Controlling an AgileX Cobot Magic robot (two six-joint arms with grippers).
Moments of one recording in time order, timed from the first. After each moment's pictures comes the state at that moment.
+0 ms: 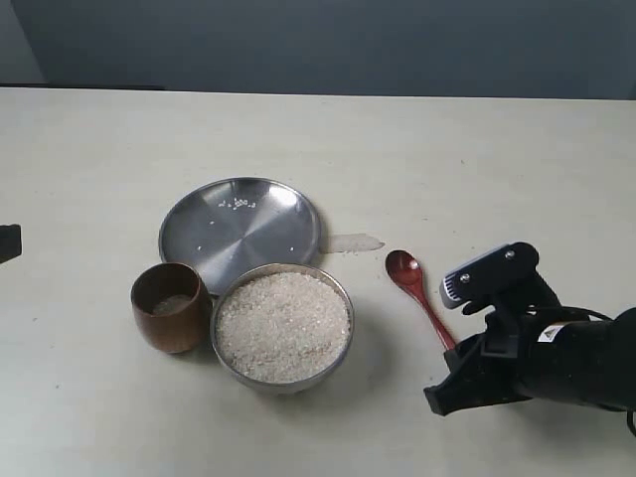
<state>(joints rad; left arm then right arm) -0.04 0.78 -0.43 0.03 0.30 -0.07 0.63 1.48 -0.31 0.80 -0.11 -0.70</state>
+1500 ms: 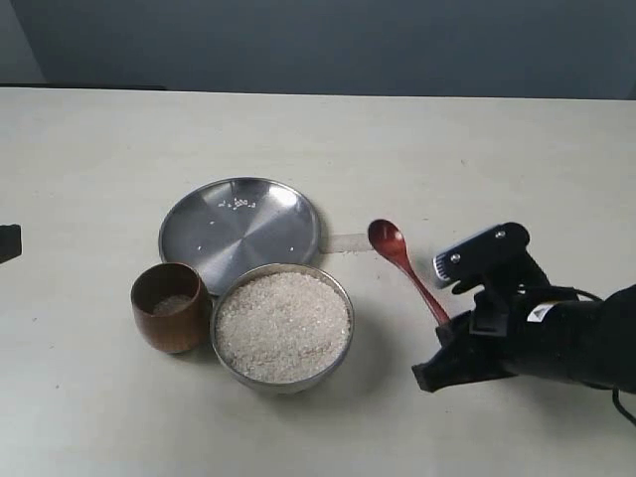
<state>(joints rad) -0.04 0.78 -0.43 0.03 0.30 -0.07 0.63 1.47 -0.36 0.78 -0.11 -0.70</state>
